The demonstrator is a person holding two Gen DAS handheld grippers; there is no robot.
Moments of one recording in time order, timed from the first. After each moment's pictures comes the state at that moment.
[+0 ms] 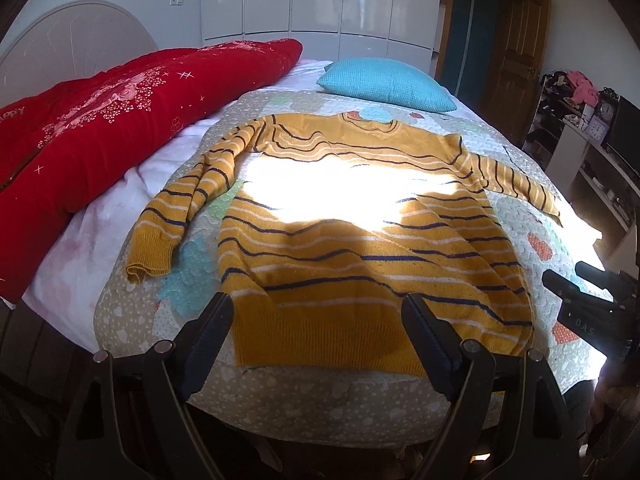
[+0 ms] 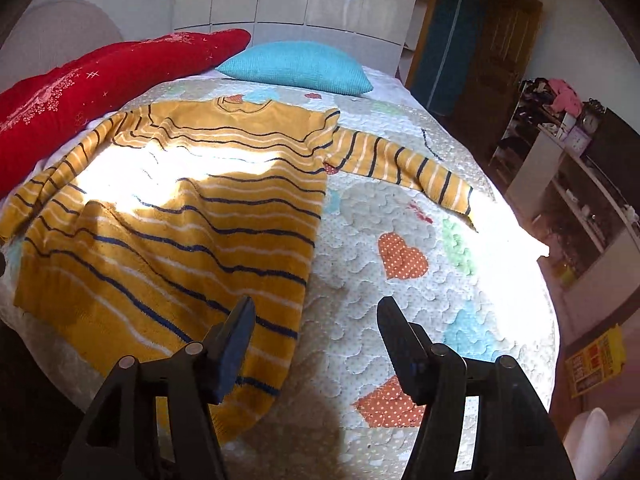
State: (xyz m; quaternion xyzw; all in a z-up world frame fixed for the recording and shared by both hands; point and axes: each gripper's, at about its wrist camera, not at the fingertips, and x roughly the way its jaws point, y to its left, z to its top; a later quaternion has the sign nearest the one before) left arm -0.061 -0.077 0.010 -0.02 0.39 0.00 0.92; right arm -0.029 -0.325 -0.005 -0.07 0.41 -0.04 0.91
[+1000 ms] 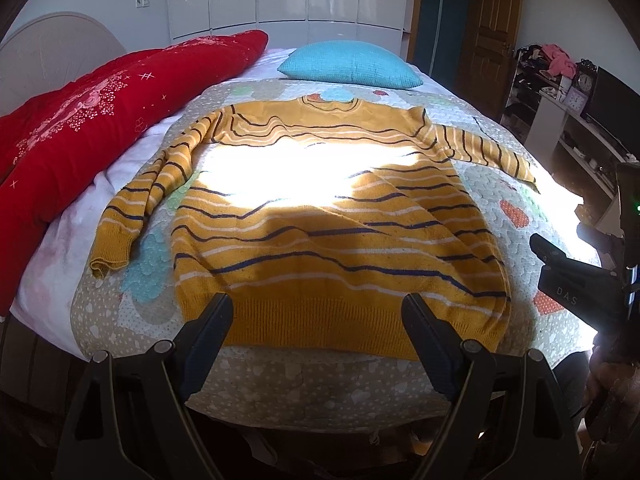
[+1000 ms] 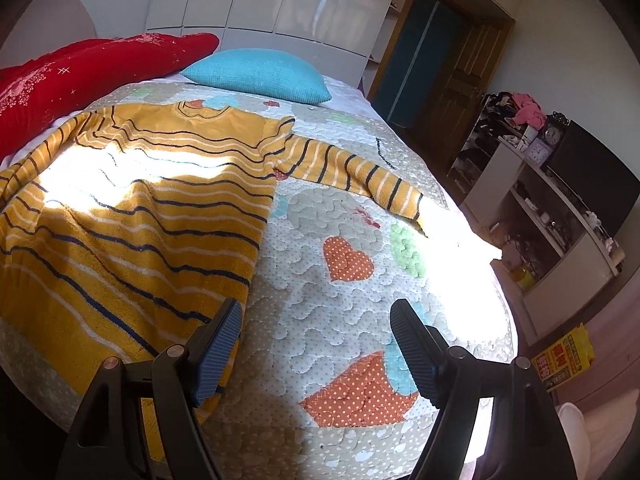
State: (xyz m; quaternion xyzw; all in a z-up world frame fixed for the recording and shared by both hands) left arm -0.066 -0.115 0.000 0.00 0.41 -0.04 0.91; right arm -0.036 -0.337 -0.004 -0.11 0.39 -0.10 0.91
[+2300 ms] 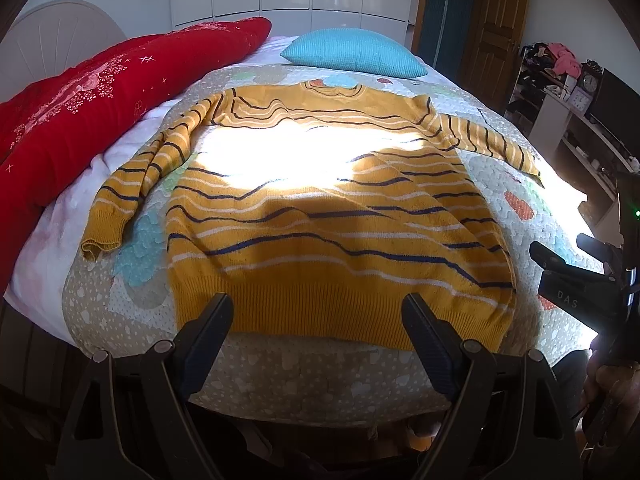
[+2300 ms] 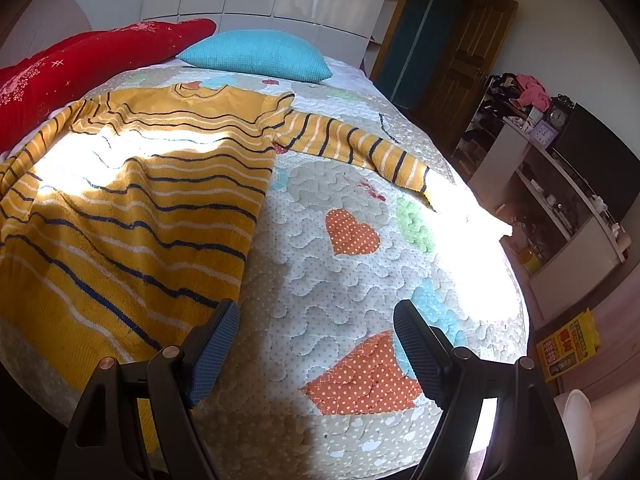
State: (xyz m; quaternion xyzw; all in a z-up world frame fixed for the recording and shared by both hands) left arm -0.065 -0.110 -0.014 -0.01 0.42 -0.04 0.91; right arm -0.033 -0.348 -0.020 -0.09 0.42 -0.09 0.90
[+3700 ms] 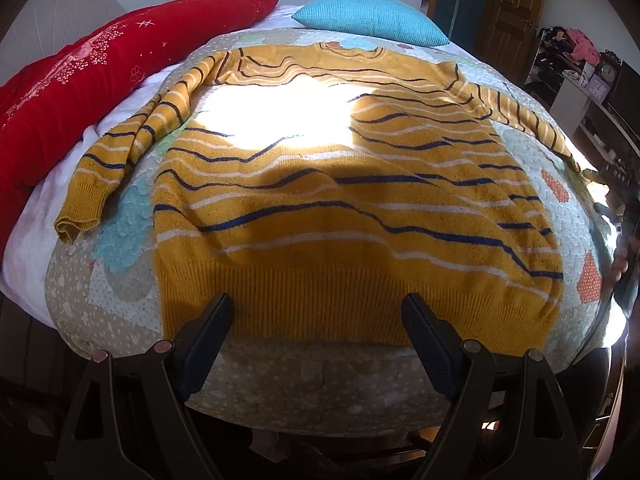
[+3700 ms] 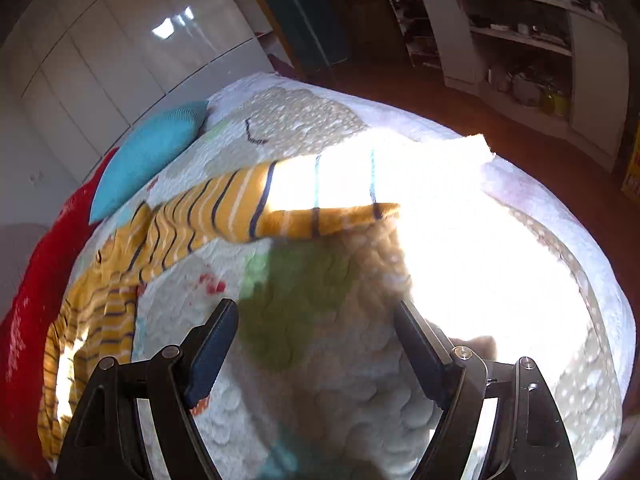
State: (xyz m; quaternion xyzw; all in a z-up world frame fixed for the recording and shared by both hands) left arm -0.031 -0.102 -0.054 -0.01 0.48 -0.02 0.88; right arm 0.063 -0.595 -0.073 0.29 0.37 -0.11 0.88
